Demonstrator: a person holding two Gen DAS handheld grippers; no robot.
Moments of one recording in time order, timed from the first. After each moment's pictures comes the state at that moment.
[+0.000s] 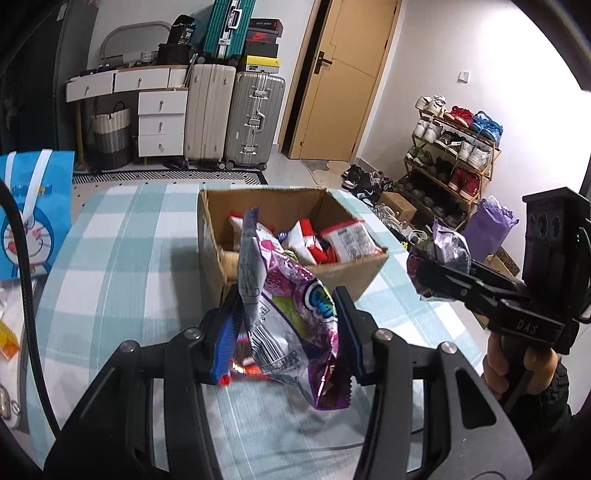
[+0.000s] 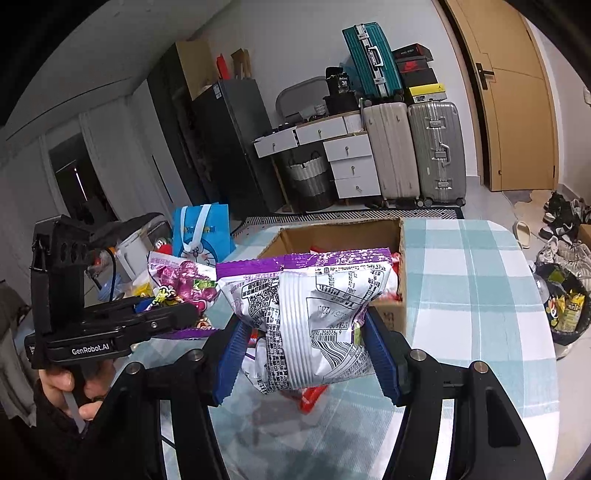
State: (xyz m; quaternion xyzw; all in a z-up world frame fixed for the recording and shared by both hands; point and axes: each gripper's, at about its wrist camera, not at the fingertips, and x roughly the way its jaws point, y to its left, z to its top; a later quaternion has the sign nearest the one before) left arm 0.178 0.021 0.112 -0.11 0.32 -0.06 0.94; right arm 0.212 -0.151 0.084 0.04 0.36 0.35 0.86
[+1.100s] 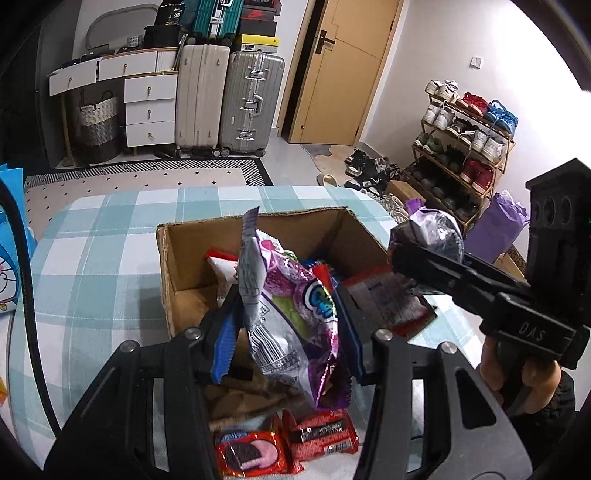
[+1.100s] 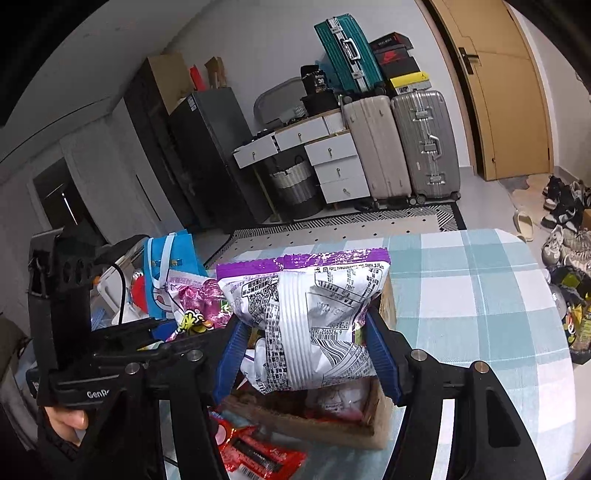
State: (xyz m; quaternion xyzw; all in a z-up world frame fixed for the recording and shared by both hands) left arm 0.337 0.019 0.077 -0.10 0.36 -0.06 0.92; right arm 0.333 -0.132 0.059 0.07 0.38 0.33 0.86
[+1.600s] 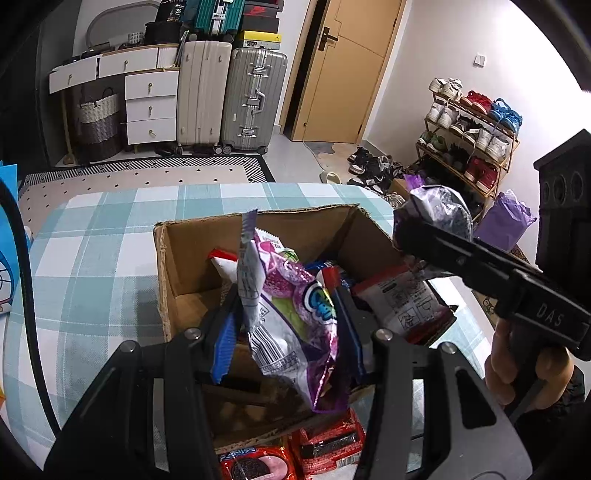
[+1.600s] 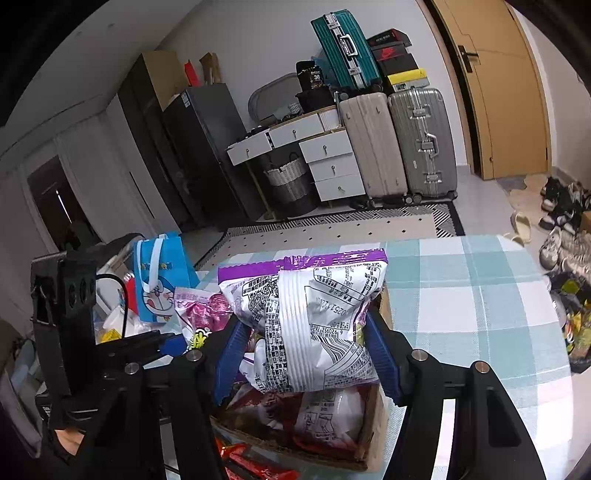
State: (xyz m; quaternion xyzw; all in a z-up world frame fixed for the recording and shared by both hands) left arm 0.359 0.026 0.058 -0.10 0.37 -0.06 0.92; right arm 0.353 -0.120 0.060 0.05 0.37 0.32 0.87
